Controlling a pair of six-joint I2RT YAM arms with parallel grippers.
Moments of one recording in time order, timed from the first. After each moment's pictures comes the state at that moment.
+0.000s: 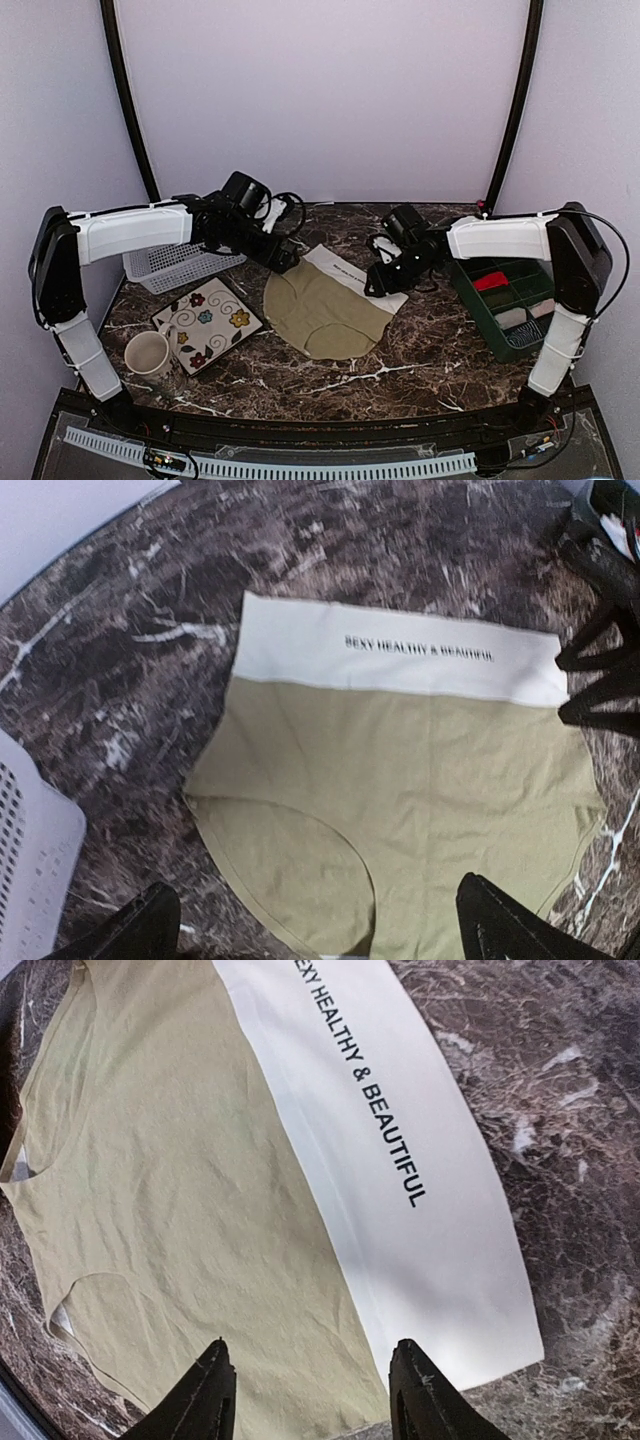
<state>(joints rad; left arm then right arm) -0.67 1.74 1.38 -0.48 0.03 -0.06 0.67 1.79 1.22 -0.50 -0.13 0.30</state>
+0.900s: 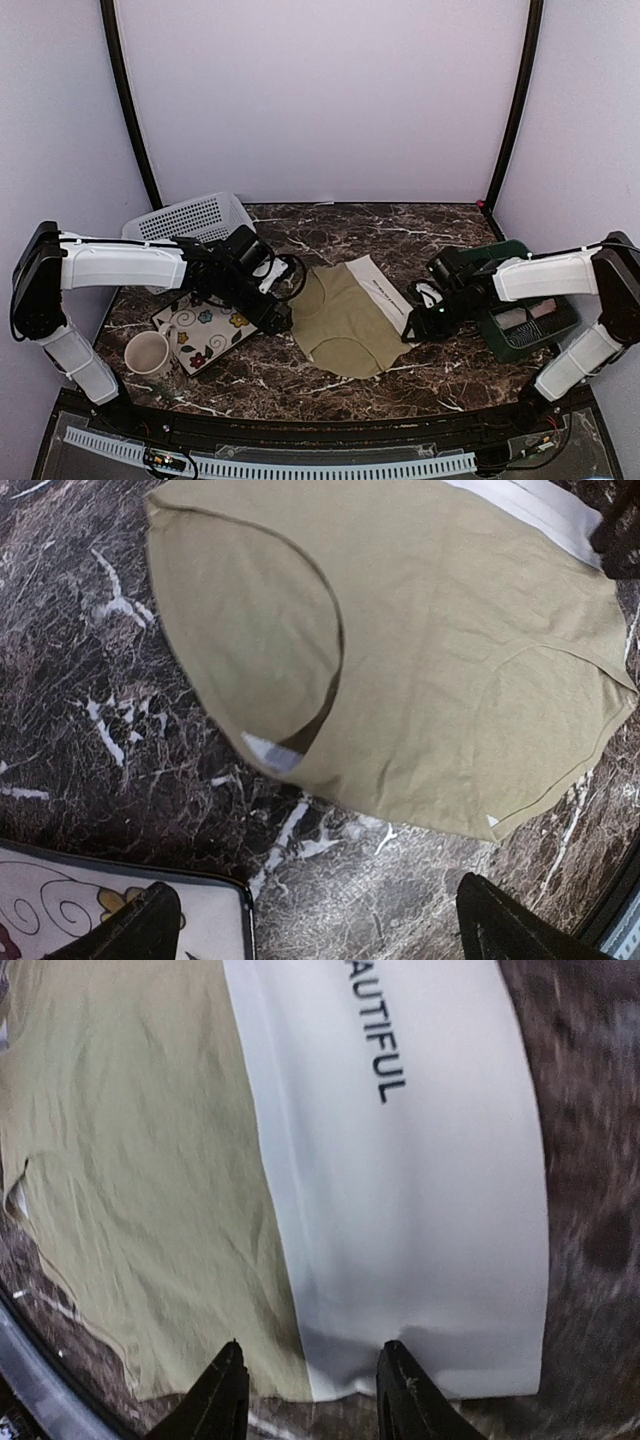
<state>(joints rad) -0.83 1.60 1.05 -0.51 0.05 -0.13 0.61 1.52 0.74 -0.40 -0.28 0.40</state>
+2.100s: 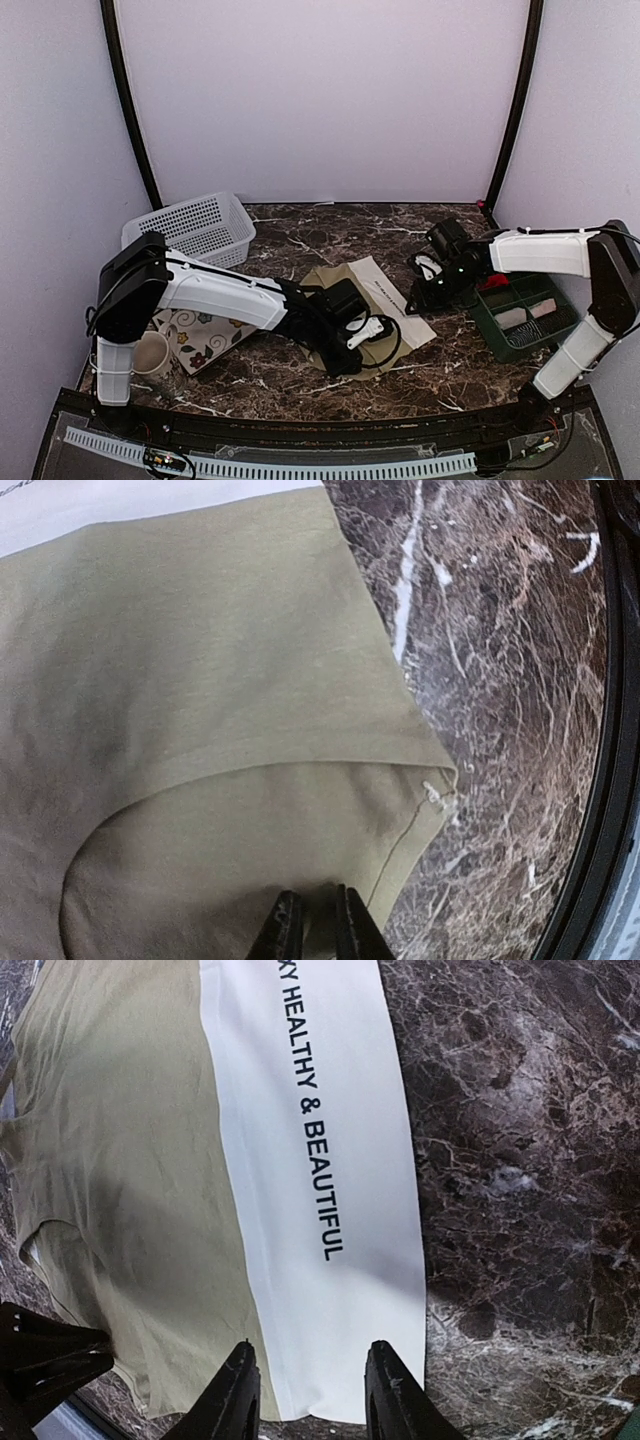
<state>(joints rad) -1.16 2.08 1.41 -0.41 0.20 -0.02 0.53 1.57 0.94 -0.57 -0.24 0.30</state>
